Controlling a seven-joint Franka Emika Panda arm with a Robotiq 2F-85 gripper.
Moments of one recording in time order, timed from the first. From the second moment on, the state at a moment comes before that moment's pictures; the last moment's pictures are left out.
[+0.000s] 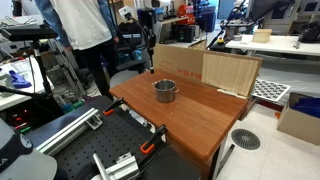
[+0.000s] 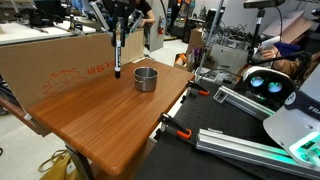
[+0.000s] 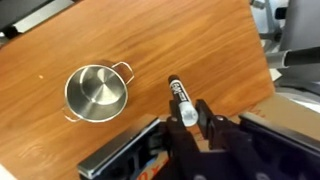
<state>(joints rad) 0.10 0.13 0.09 -2.21 0.10 2.38 0.56</state>
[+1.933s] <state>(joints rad) 0.25 0.62 0.00 -1.85 0.00 2.18 0.61</state>
